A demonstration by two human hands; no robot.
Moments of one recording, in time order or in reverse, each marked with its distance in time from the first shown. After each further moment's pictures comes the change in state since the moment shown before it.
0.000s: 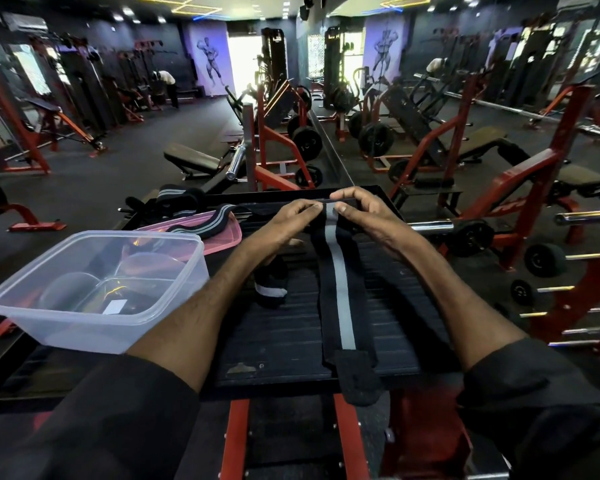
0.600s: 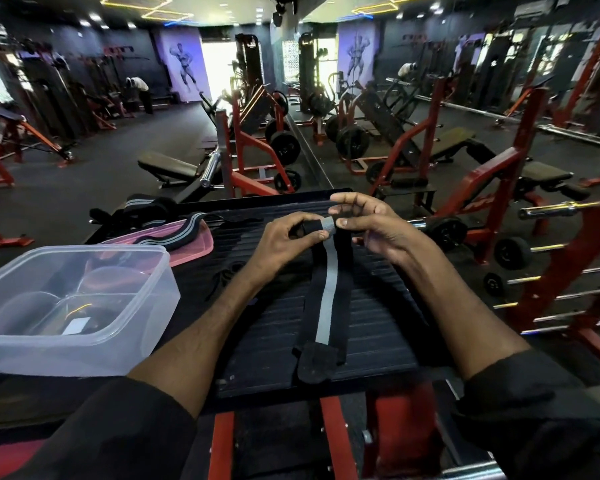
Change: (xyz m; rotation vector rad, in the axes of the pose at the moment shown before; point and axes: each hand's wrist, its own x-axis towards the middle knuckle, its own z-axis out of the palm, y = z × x) left_hand 0.008 -0.019 0.045 0.233 0.121 0.475; right_hand -0.030 -0.002 -0.040 0.332 0.042 0.149
